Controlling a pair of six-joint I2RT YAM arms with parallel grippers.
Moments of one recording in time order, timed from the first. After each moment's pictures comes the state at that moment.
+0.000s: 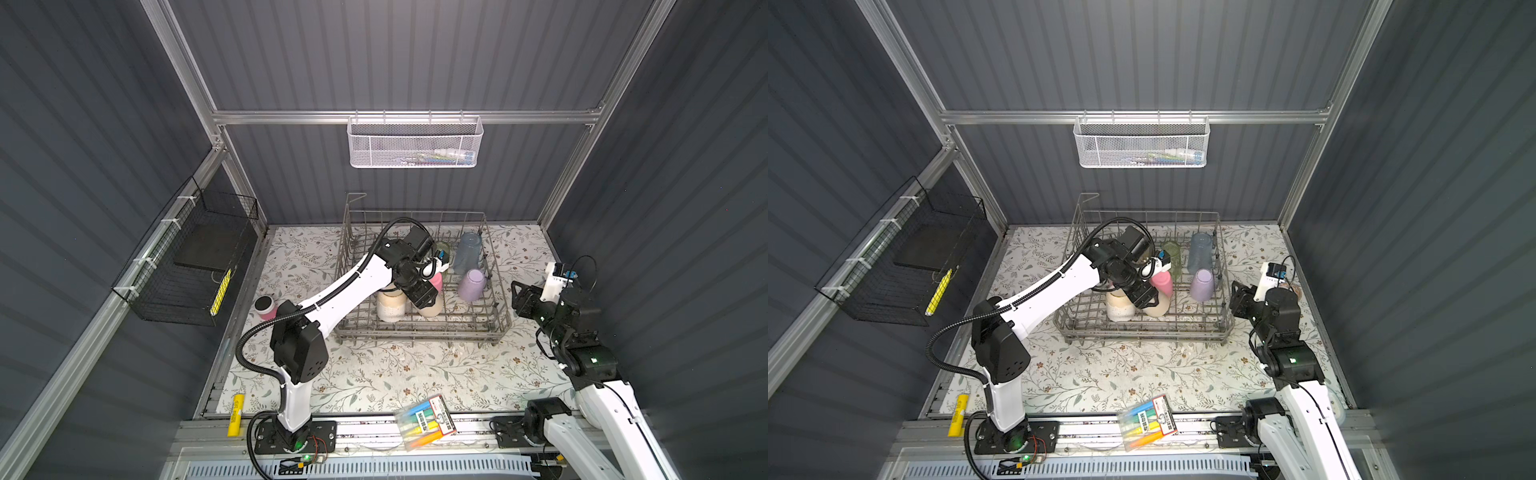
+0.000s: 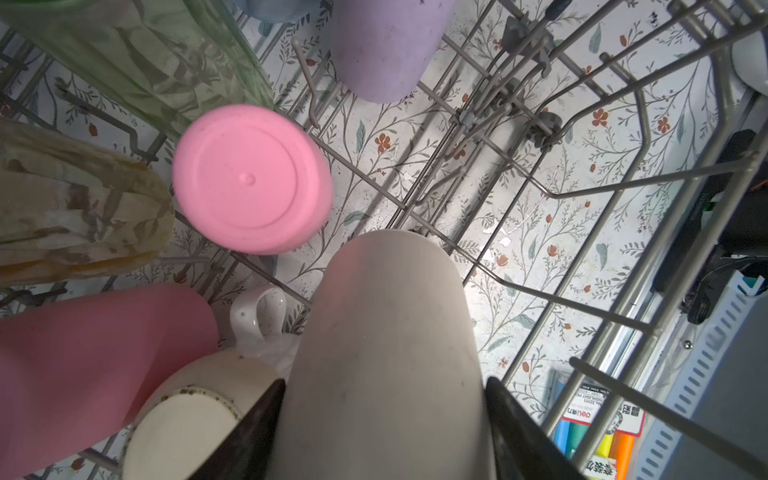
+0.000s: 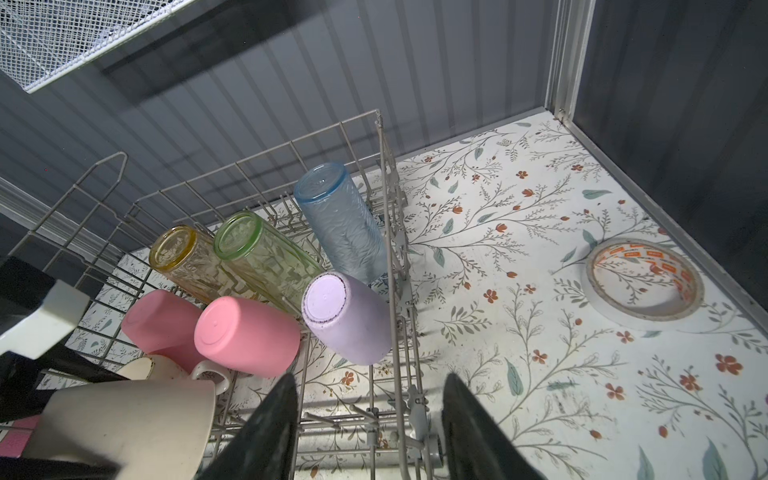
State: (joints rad) left arm -0.80 1.93 1.90 -1.11 0.20 0.20; right arm 0.10 0.65 0.70 -0.40 0.00 0.36
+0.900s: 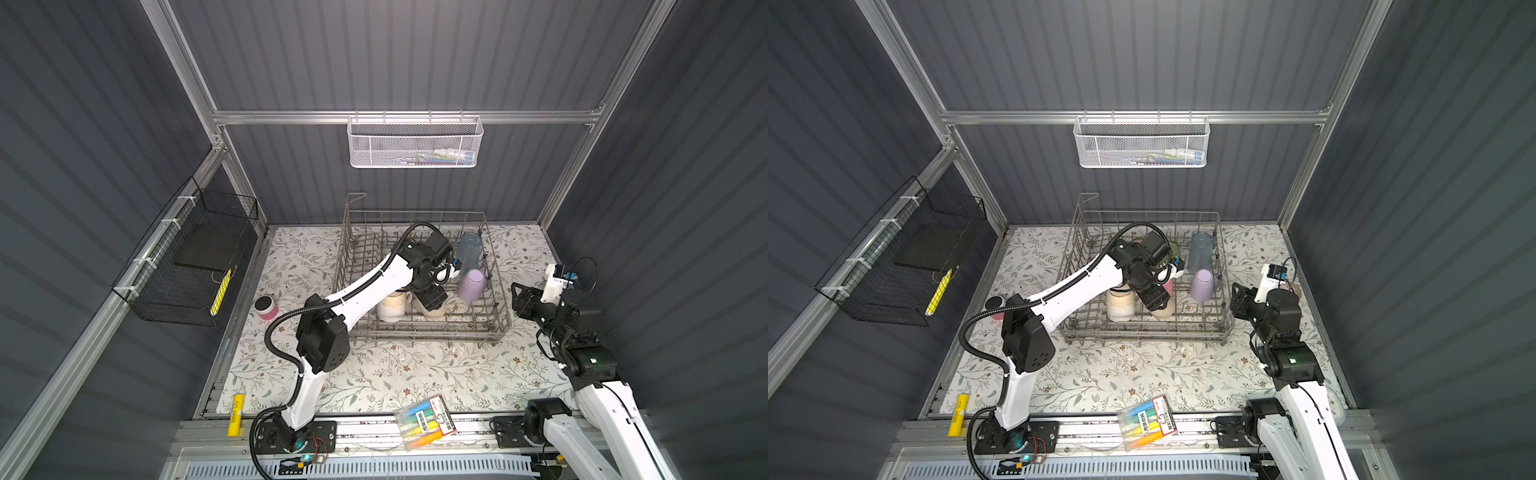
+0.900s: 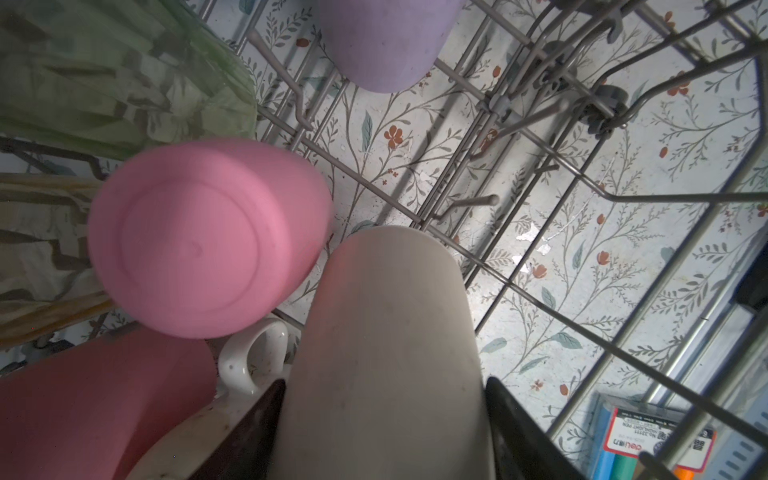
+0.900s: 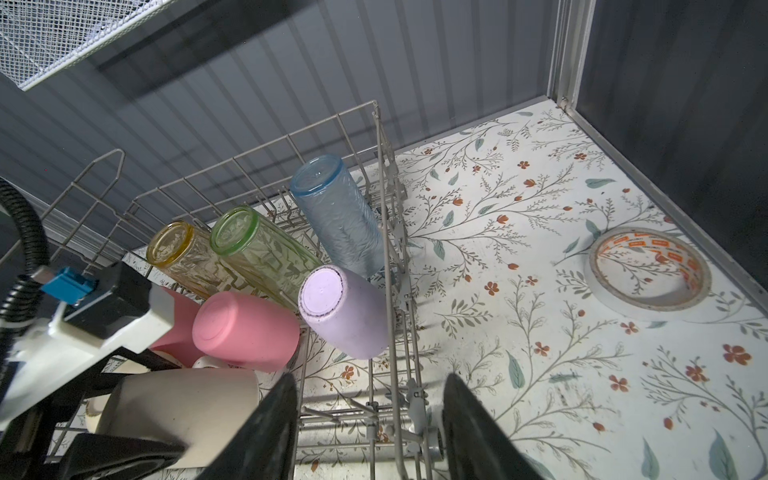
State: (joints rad) left arm -0.86 2.11 2.07 -1.19 0.08 0.22; right arm 0.08 0.65 0.68 -0.40 -0.03 0.37
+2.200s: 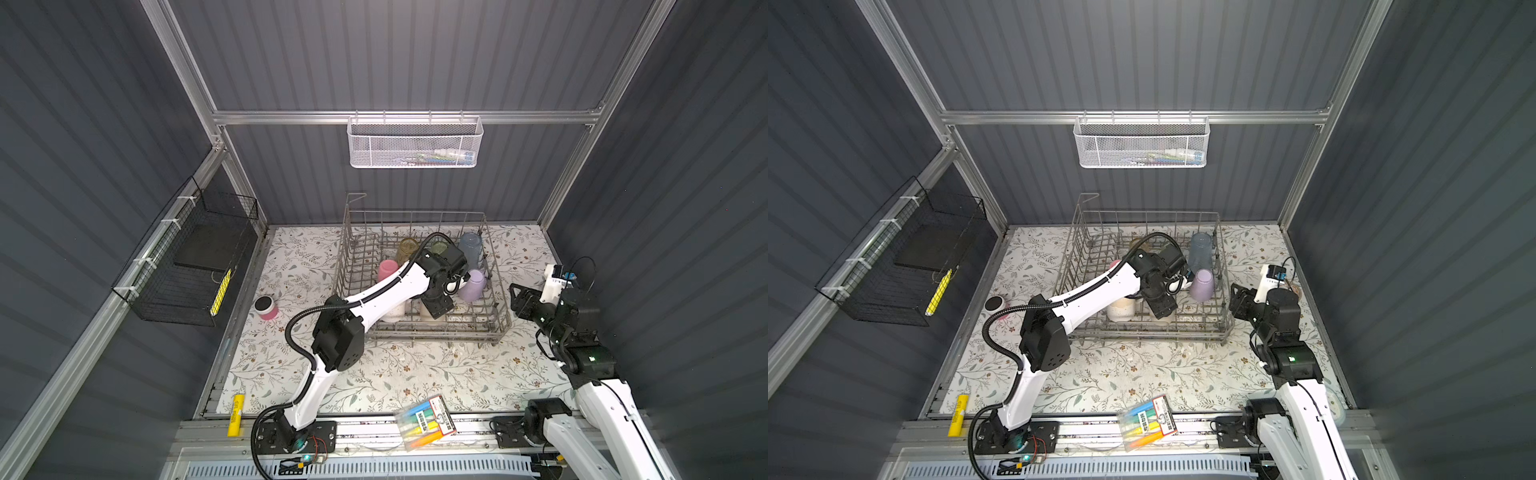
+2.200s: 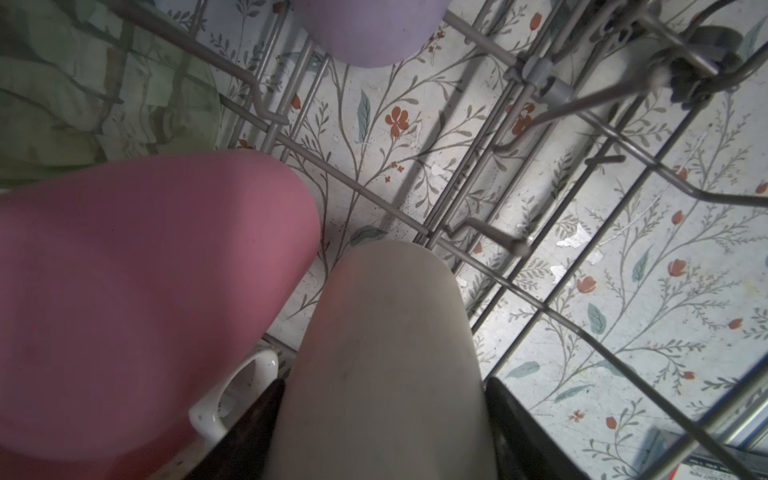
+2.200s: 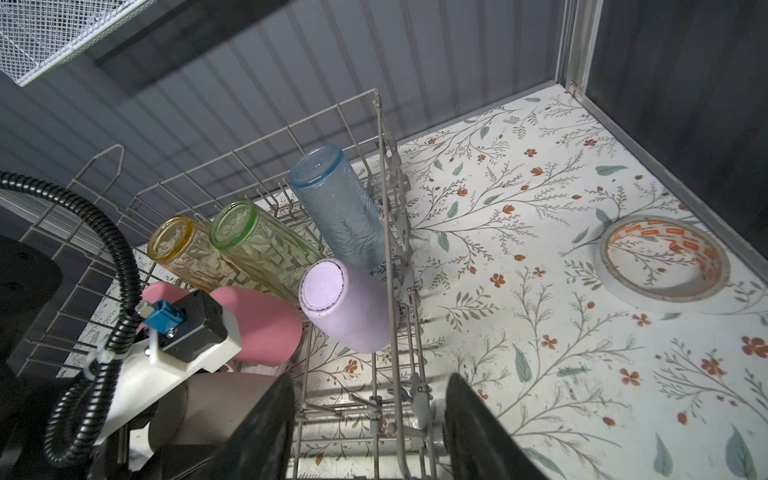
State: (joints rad) left arm -0.92 2.21 2.12 -1.22 -0.04 0.22; right arm 0.06 0.66 0.67 -0.39 -0.06 0.38
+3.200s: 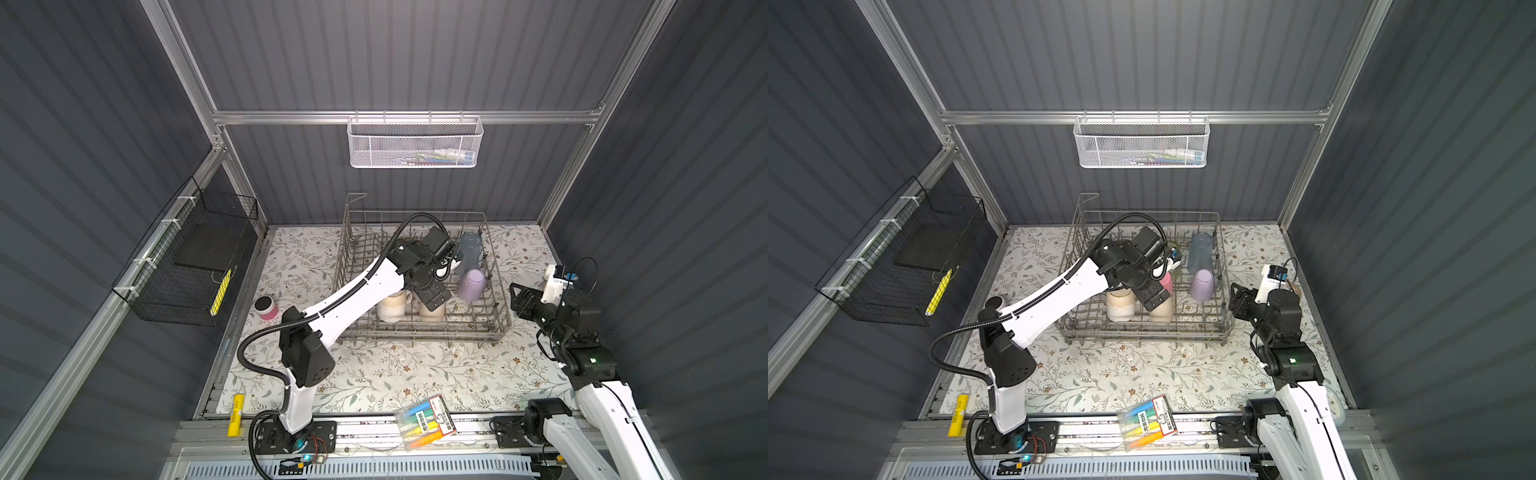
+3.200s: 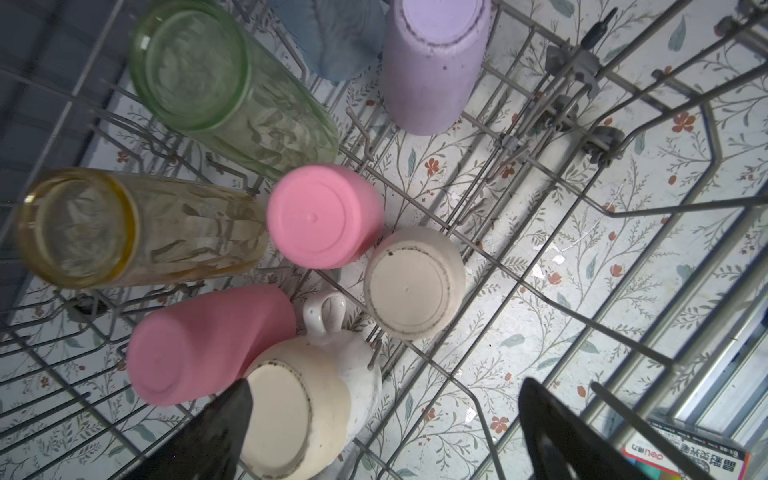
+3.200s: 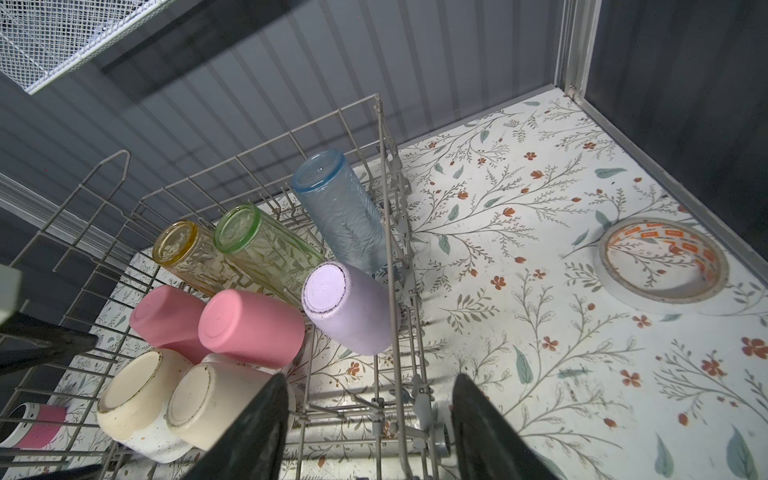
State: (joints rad) left arm -0.91 1.90 2.01 -1.15 -0.10 0.19; right arm 0.06 0.65 0.67 -0.39 -0.06 0.38
